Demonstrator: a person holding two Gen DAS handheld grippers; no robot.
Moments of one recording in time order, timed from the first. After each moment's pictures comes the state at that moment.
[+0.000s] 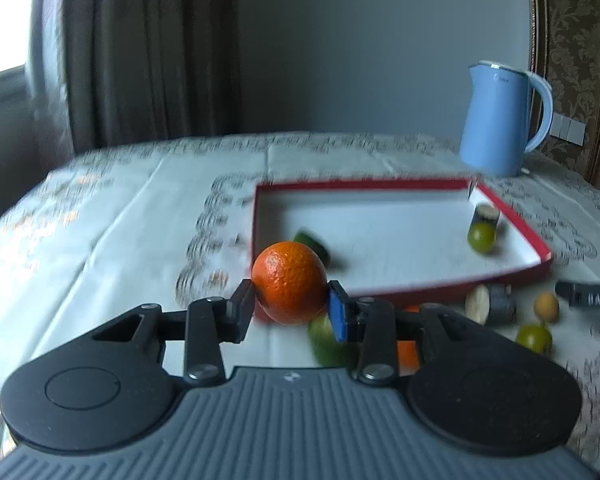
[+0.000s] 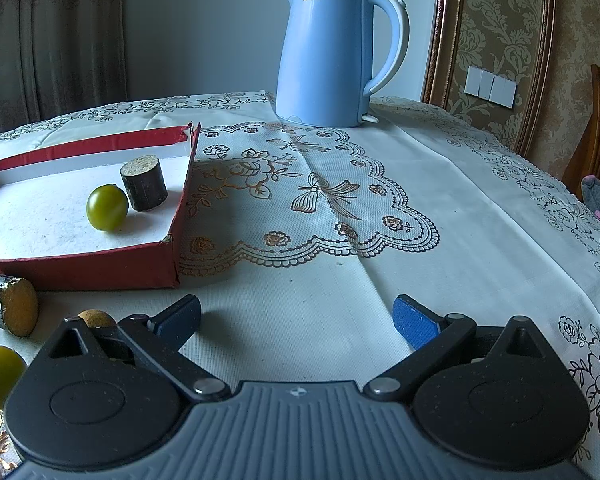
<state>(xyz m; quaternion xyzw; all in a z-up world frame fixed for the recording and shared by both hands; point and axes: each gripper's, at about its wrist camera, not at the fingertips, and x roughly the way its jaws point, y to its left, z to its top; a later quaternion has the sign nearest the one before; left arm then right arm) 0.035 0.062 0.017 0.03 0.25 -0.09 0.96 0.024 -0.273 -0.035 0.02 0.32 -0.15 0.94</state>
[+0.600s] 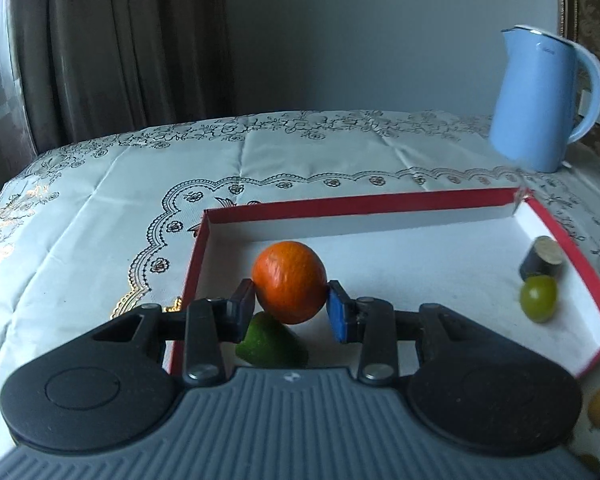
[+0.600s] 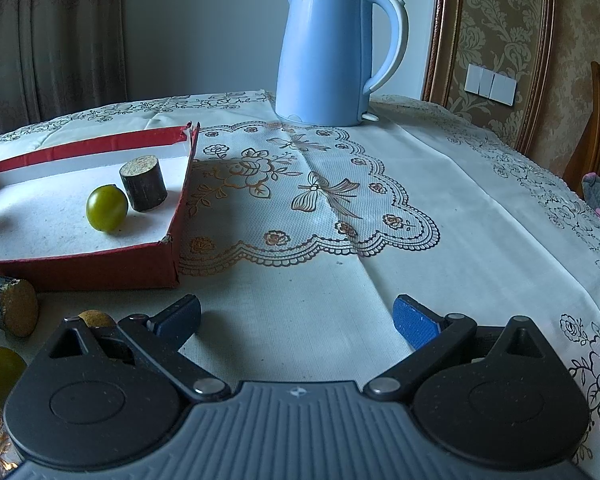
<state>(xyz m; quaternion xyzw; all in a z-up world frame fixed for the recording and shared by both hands) 0.167 0.010 -0.001 0.04 0.31 -0.07 0.95 0.023 -0.275 -0.036 0.02 0.32 -0.15 0.94</state>
